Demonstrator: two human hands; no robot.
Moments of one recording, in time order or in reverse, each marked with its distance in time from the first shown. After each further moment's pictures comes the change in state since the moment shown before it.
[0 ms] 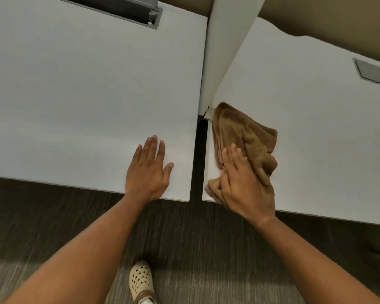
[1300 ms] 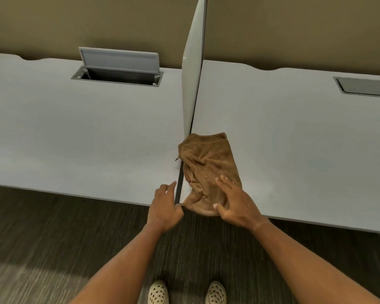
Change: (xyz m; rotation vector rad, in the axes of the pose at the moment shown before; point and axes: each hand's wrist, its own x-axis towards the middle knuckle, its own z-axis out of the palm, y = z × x) left_hand -0.072 0.131 -0.051 -0.341 -0.069 -0.228; right_hand -0.048 0.086 -0.025 0.492 -0.154 -0.073
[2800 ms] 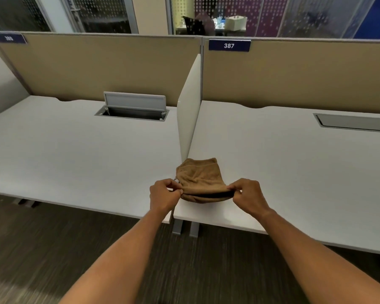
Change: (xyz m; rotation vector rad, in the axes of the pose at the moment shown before) left_hand -0.026 0.095 -0.076 -0.515 0.323 -0.105; right_hand -0.028 -0.001 -0.104 0.131 0.371 -0.003
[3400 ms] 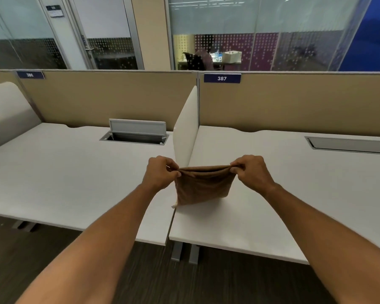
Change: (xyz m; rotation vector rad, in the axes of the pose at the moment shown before) left_hand 0.042 0.109 -0.043 0.288 0.001 0.377; right_hand 0.058 -0.043 -0.104 -0.013 0.170 -0.165
